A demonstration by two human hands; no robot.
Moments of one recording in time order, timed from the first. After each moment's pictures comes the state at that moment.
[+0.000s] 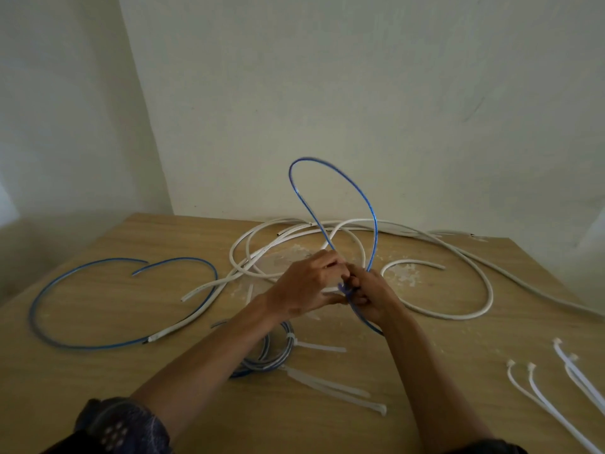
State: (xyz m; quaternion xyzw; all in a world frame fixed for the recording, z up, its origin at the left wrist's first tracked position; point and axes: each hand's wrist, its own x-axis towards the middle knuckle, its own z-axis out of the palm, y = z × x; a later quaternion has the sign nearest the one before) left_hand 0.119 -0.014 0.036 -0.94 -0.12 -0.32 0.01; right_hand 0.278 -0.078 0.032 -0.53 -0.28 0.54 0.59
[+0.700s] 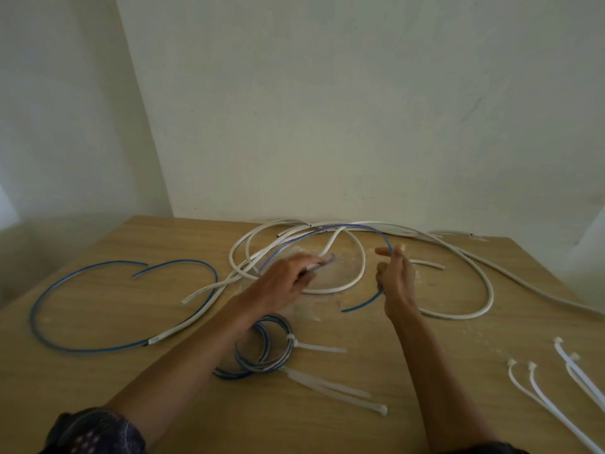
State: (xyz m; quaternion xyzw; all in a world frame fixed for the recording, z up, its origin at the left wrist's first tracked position) left_hand 0.090 0.010 0.024 -0.91 -0.22 -0.31 -0.17; right_hand 0.307 -0.071 0.023 -0.61 -0.27 0.26 0.70
